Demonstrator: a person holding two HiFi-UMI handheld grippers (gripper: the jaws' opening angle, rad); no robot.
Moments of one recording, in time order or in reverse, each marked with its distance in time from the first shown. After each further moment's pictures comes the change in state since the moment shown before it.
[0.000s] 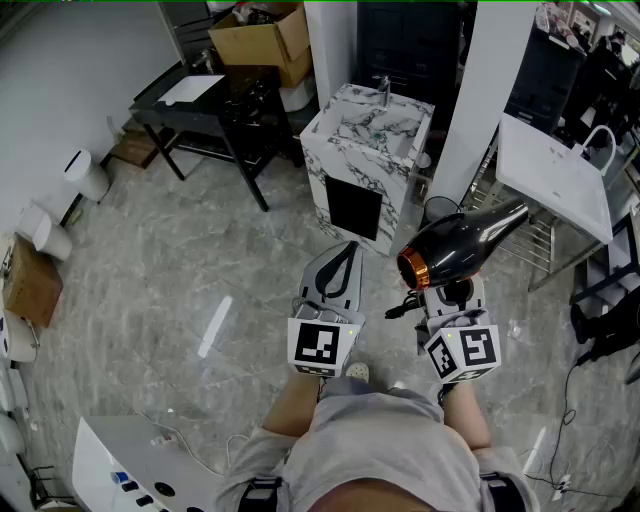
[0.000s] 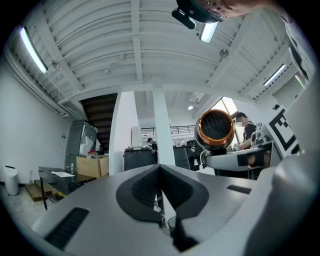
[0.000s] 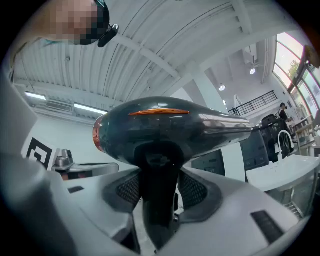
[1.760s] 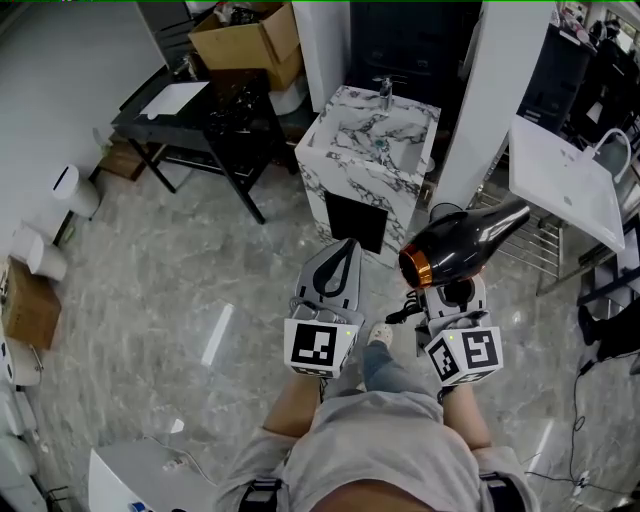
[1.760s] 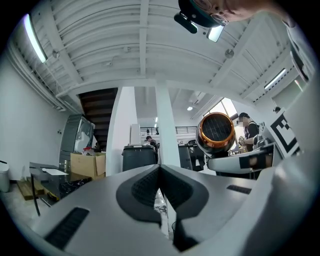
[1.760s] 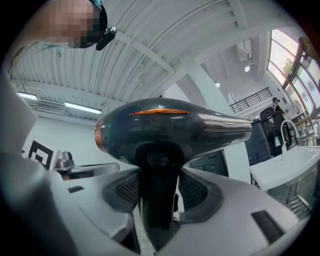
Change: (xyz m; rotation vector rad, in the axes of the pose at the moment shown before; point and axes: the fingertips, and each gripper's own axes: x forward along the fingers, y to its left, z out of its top) left arm 0.104 0.084 -0.035 -0.029 -0.011 -0.043; right arm 0.125 -0.028 -0.028 0.027 0.006 -0.041
